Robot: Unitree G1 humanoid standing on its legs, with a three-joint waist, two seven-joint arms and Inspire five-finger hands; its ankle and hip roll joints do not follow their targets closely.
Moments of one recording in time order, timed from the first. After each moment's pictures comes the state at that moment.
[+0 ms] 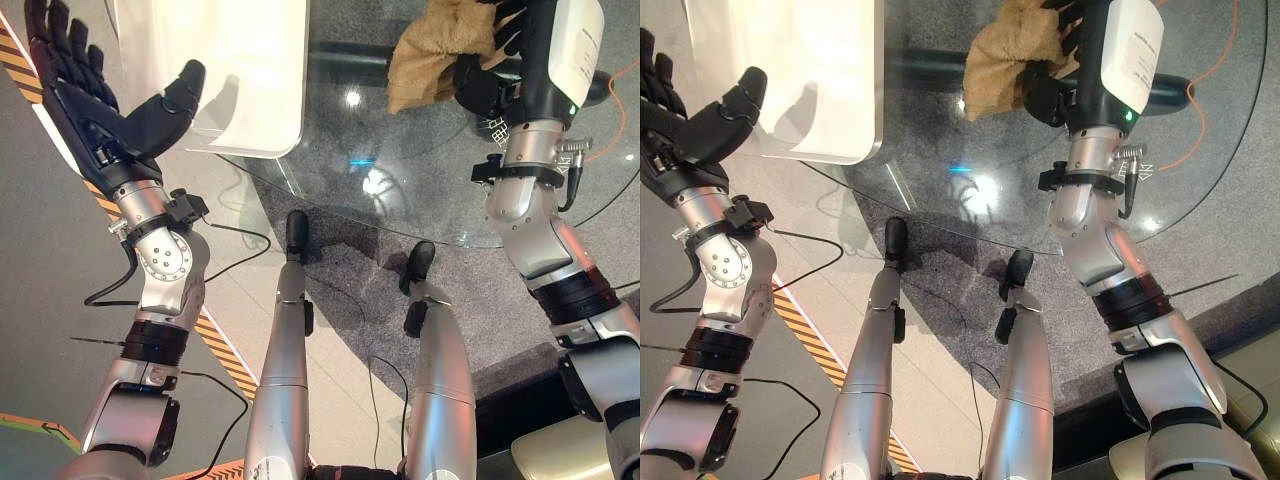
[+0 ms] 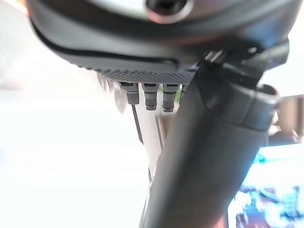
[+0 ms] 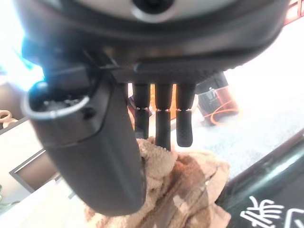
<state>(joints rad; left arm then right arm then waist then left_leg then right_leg) -0.60 0.52 -0.11 0.20 -0.44 -0.60 0.60 -0.87 -0.67 0.35 0.17 -0.30 0.16 -0.68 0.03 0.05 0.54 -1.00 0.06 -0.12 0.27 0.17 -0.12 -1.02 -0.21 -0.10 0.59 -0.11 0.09</state>
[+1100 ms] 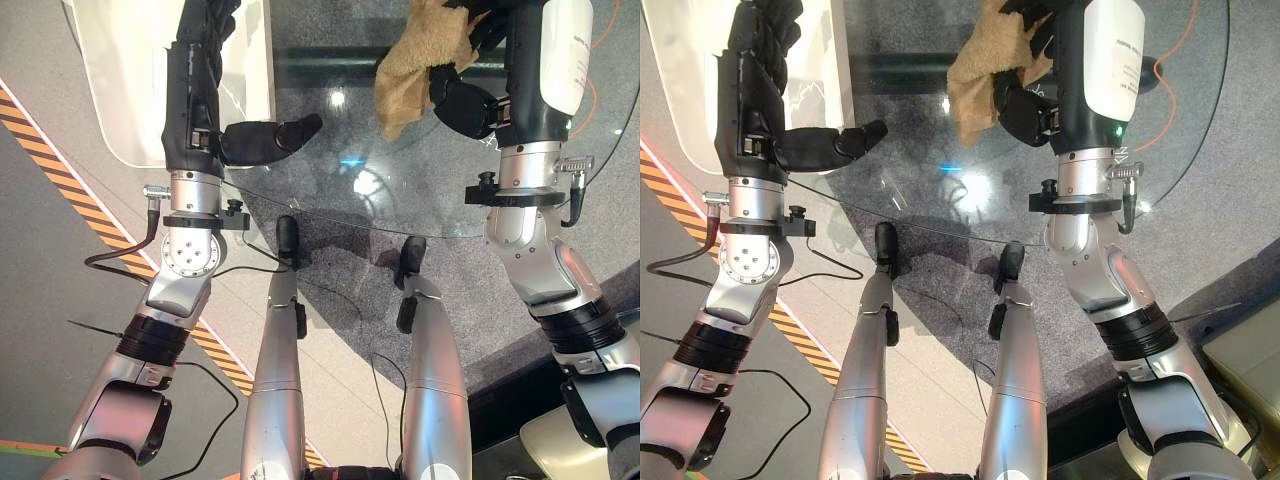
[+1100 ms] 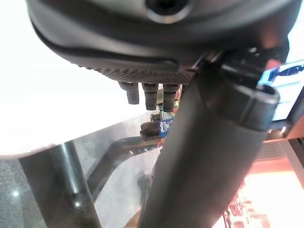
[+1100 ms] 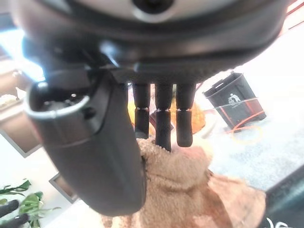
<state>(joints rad) -0.68 0.58 -0.25 0.13 -0.22 -0.43 0.36 -0.77 -0.67 0.31 -0.03 -0.39 0.04 -0.60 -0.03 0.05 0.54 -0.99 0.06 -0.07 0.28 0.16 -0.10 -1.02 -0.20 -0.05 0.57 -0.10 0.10</state>
